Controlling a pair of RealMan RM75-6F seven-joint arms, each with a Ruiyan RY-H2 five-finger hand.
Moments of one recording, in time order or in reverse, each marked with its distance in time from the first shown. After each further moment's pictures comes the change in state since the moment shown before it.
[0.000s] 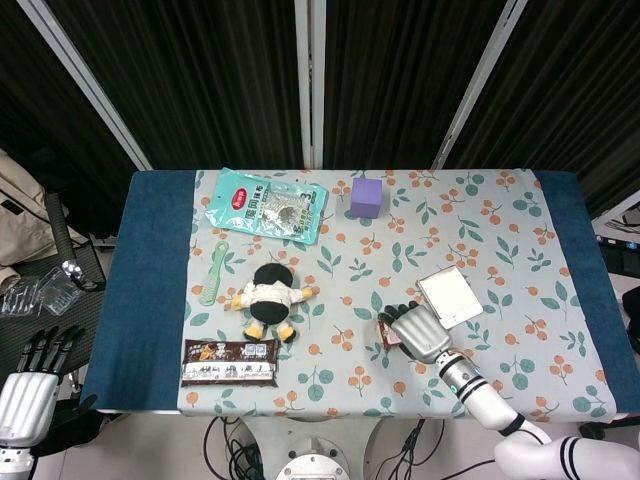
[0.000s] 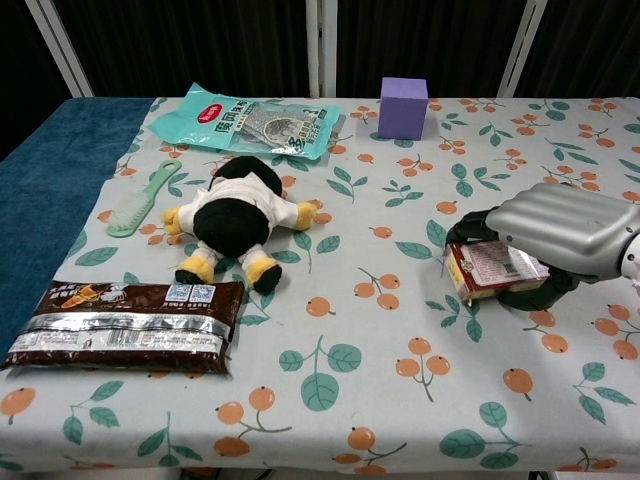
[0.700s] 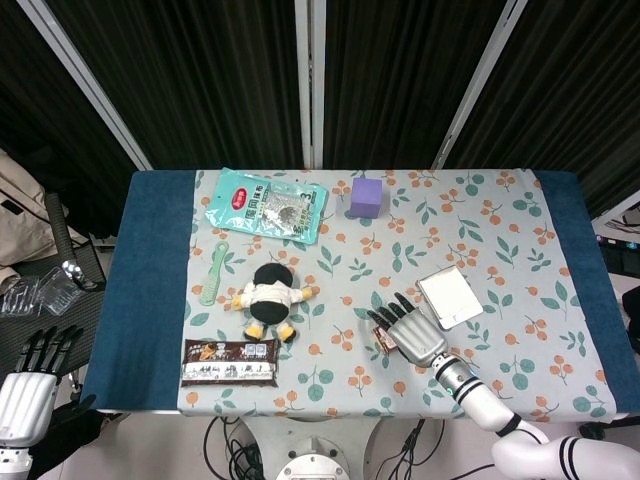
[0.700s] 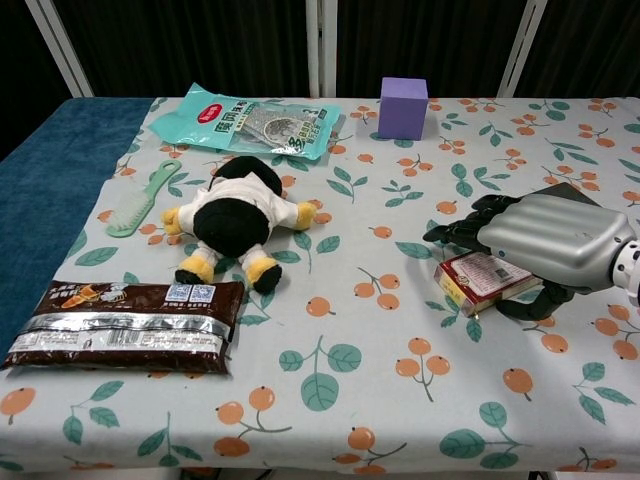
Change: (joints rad) left arm -0.001 -0.002 0.000 0.007 0.000 0.003 -0.009; right arm -0.003 -0.003 0.017 -0.024 0.041 -0.081 -0.109
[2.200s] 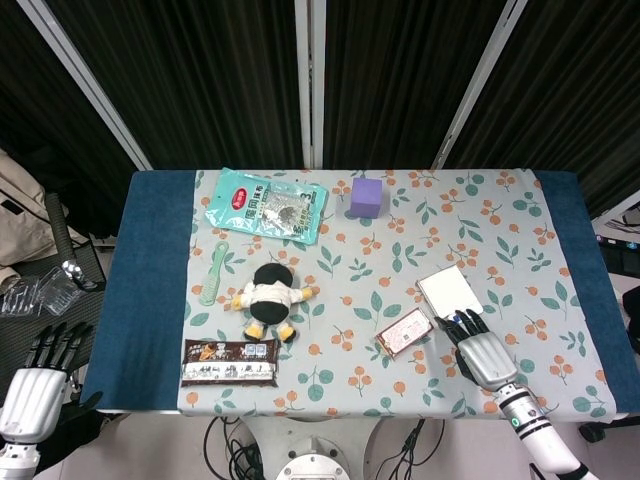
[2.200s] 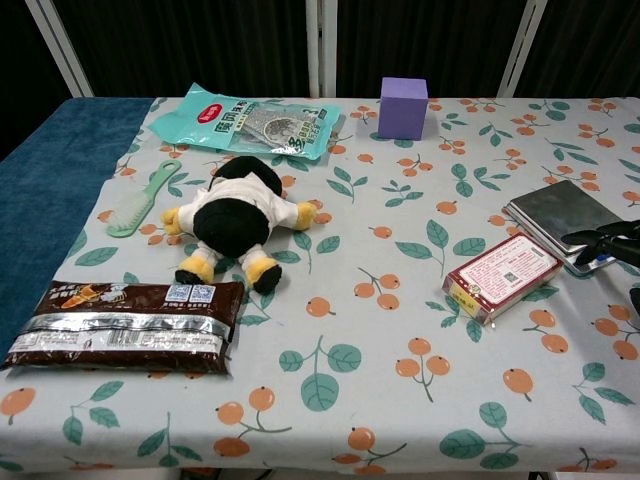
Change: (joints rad) left arm -0.018 0.008 -0.001 -0.042 0.018 -0.011 0.056; right arm -0.279 0.055 -0.095 0.205 -0.250 0.277 0.493
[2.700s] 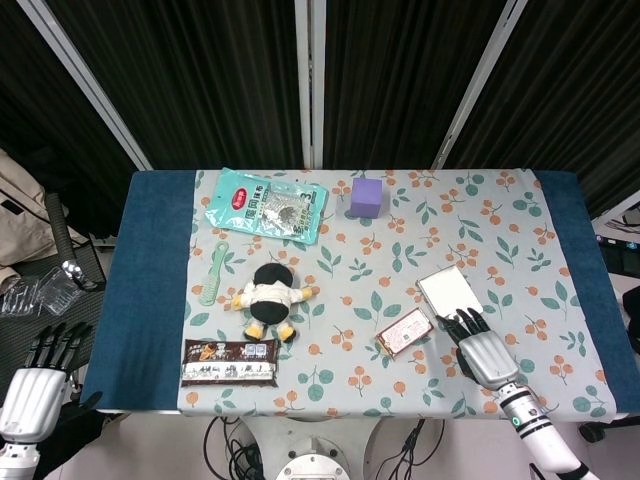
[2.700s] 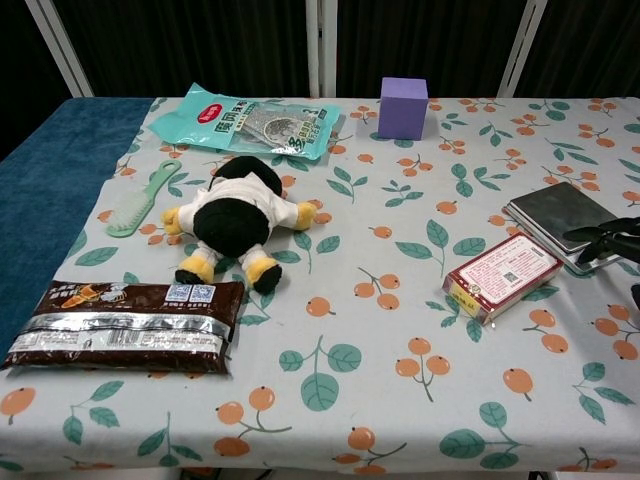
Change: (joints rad) left arm -0.002 -0.003 -0.001 0.009 -0.007 -0.006 -0.004; right arm -0.007 -0.005 0.012 0.010 0.000 -0.004 -0.001
